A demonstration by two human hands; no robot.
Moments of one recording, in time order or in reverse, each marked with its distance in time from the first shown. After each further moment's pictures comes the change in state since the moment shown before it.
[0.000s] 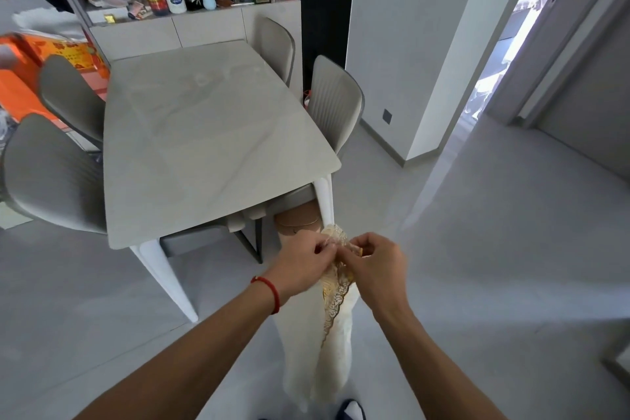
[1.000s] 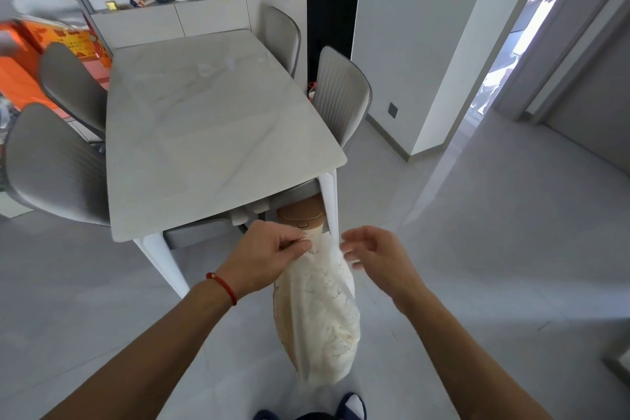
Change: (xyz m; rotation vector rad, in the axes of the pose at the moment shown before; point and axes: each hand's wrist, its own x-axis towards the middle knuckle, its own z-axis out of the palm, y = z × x) left_hand -0.016 -0.031 -0.060 0.125 0.050 0.244; right_hand 0.028 0.006 -0.005 0.014 -0.386 0.061
